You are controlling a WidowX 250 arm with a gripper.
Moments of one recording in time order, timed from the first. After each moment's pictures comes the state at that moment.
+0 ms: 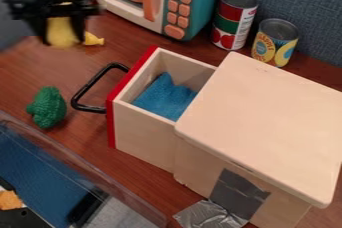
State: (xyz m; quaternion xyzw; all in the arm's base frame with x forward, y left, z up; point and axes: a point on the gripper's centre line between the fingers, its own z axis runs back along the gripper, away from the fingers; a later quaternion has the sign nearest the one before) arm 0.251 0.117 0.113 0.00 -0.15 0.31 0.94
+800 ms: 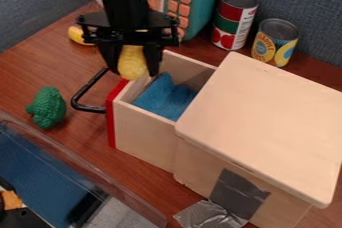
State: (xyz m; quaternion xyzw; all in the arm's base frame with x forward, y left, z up) arm 0.248 0.022 0.118 -0.06 -0.13 0.21 0.97
